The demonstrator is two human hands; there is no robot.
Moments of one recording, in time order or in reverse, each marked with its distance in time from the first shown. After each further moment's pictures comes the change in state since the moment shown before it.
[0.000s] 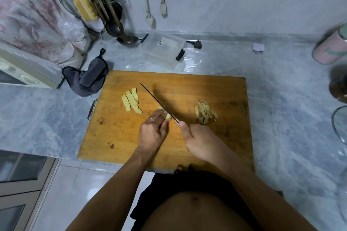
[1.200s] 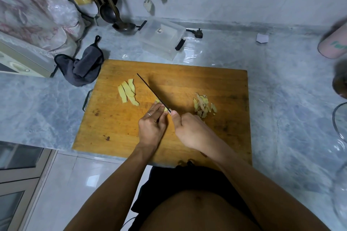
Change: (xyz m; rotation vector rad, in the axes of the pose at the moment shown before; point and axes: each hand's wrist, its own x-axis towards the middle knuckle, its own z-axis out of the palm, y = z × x) left_hand -0.004 0.006 0.018 -0.060 0.164 -0.105; right_hand 0.020 -0.014 0.006 -0.019 -0.016 0.072
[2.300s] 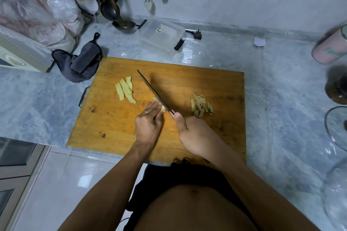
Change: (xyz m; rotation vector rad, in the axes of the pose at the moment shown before) left_hand 0.000 0.003 -0.001 -0.022 -0.003 -0.056; right_hand -0.019 0.012 -0.005 0.025 -0.008 -0.078
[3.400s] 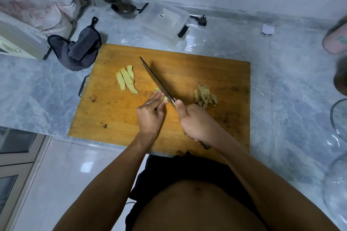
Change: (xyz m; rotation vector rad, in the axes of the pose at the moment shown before) left_hand -0.001 -0.004 0.007 -0.055 0.069 -0.026; right_hand 0.019 -0.004 0.002 0.050 -0.033 0.020
